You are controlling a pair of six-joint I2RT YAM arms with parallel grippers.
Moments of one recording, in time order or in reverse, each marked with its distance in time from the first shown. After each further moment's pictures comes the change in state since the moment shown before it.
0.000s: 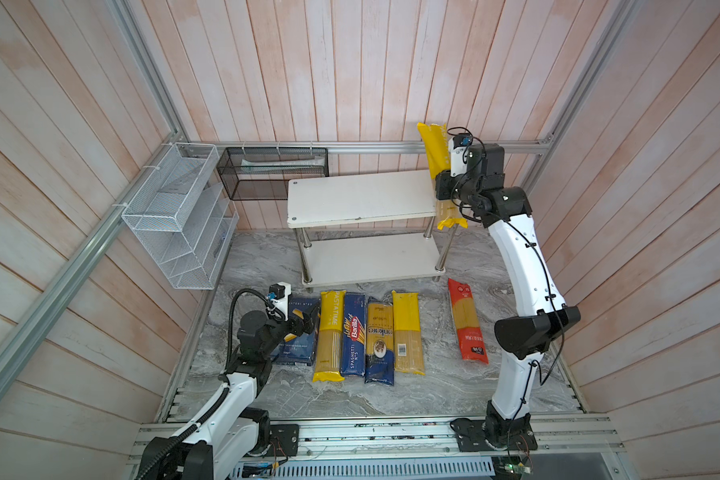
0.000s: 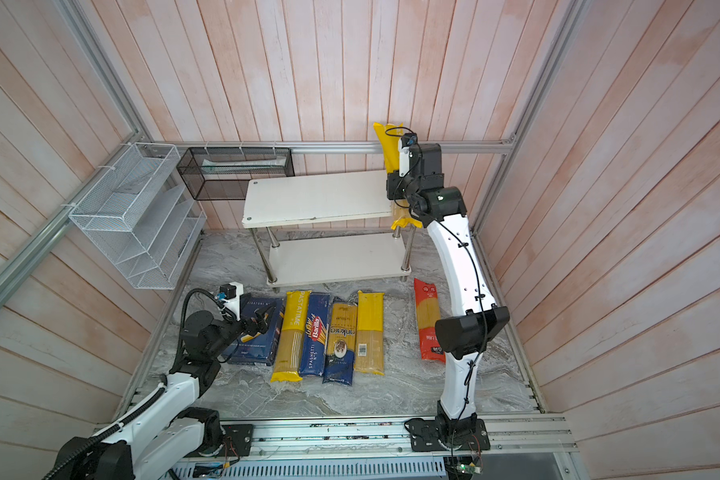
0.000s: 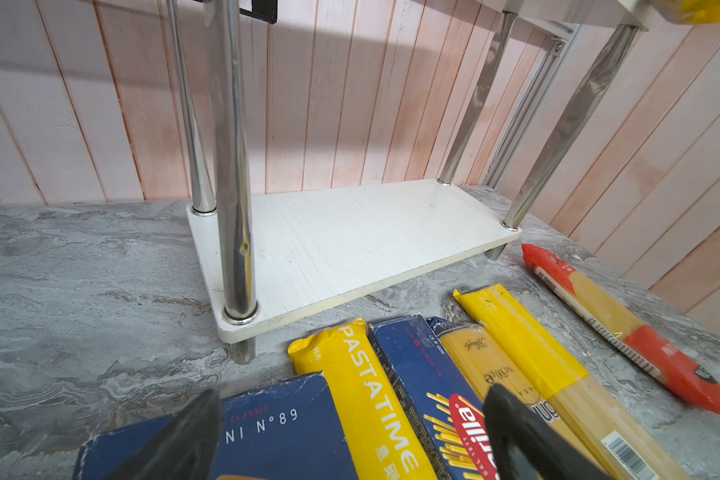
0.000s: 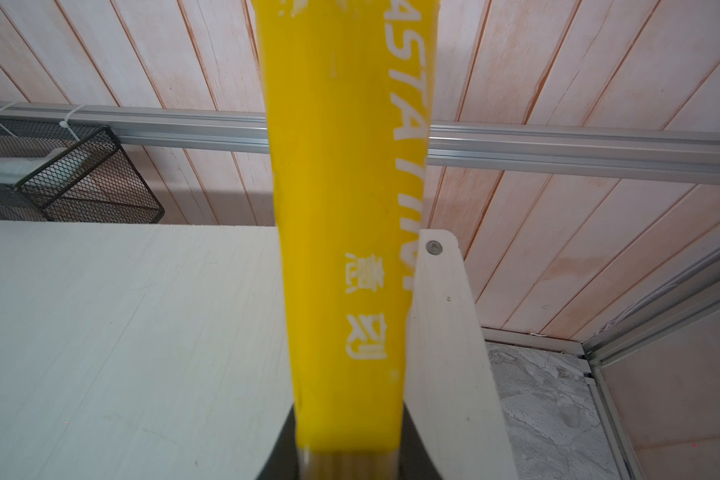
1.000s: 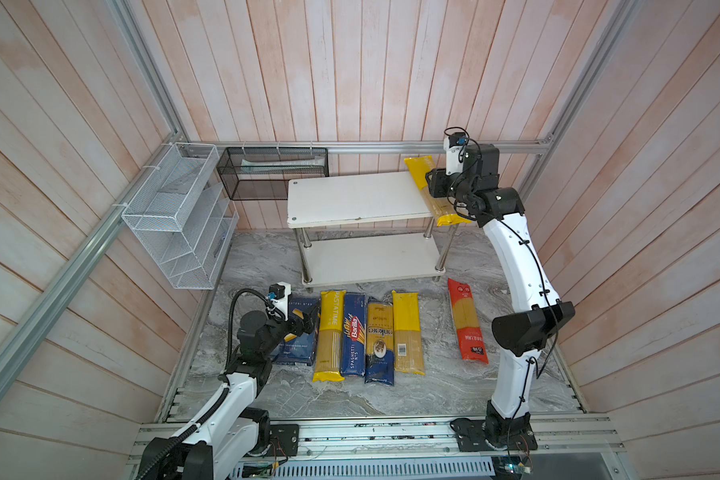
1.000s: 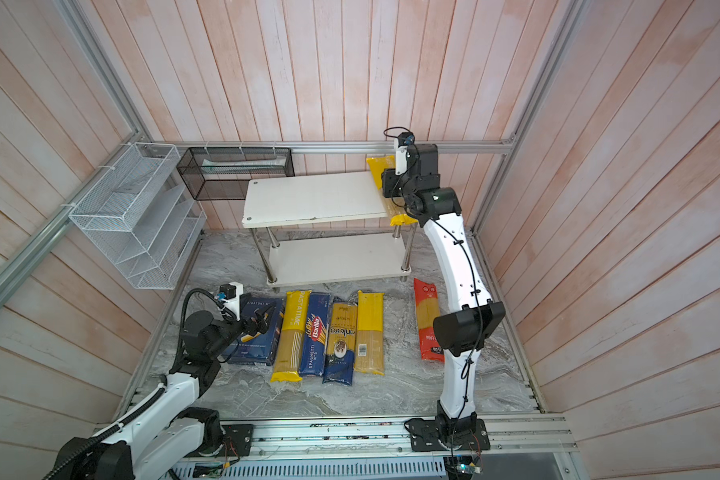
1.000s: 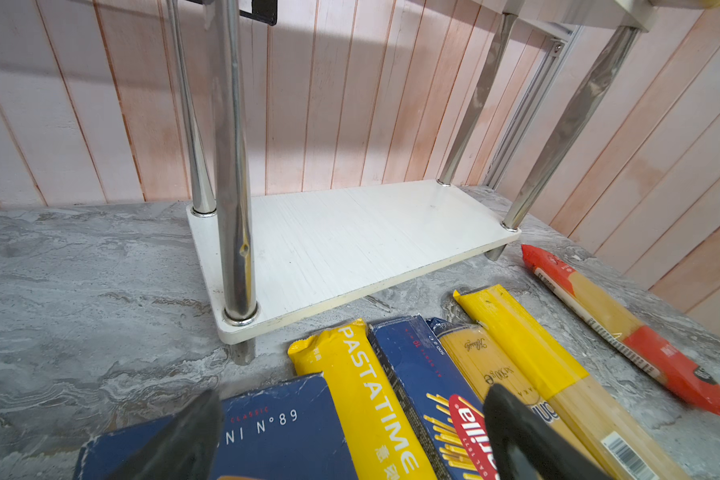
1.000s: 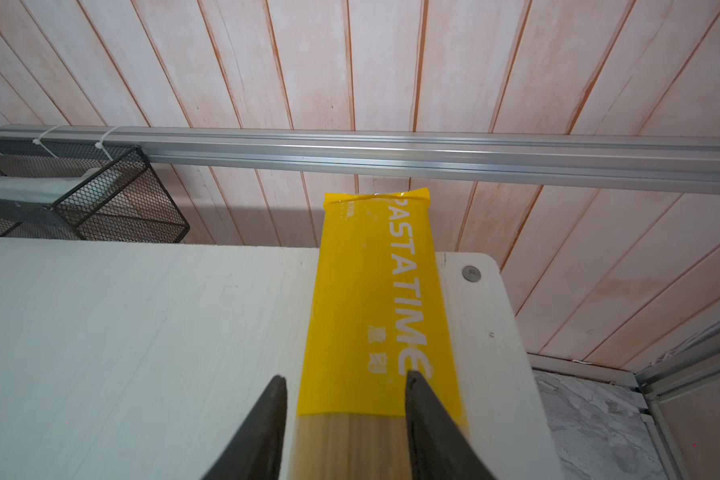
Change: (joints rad) left arm 0.000 -0.002 0.000 0.000 0.000 0.000; right arm -0.001 0.019 -0.029 0.087 -0.083 0.018
